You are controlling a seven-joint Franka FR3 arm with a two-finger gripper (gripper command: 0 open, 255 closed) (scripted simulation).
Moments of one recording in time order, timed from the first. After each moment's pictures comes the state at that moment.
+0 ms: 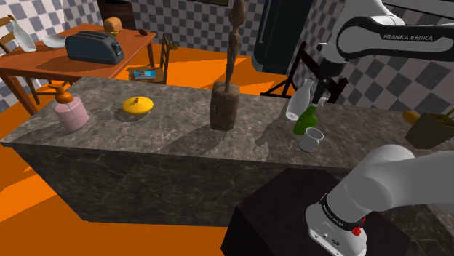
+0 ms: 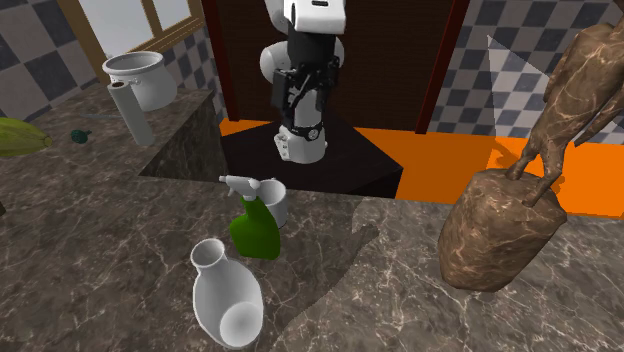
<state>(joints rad) -0.02 -0.70 -0.32 -2.48 -0.31 1.81 -0.56</state>
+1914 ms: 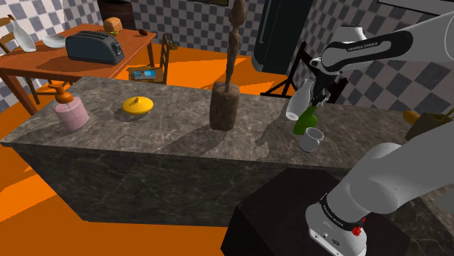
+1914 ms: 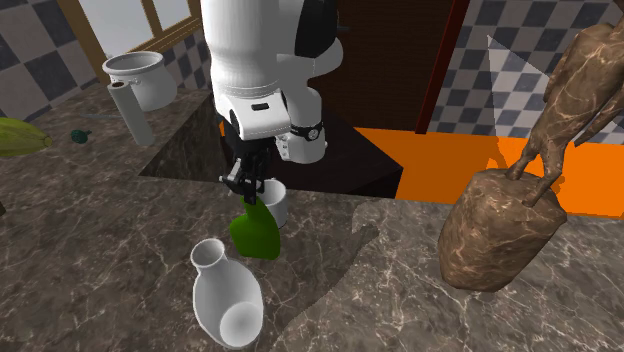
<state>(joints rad) 0.08 -0.32 -0.70 -2.37 -0.34 2.13 -1.14</state>
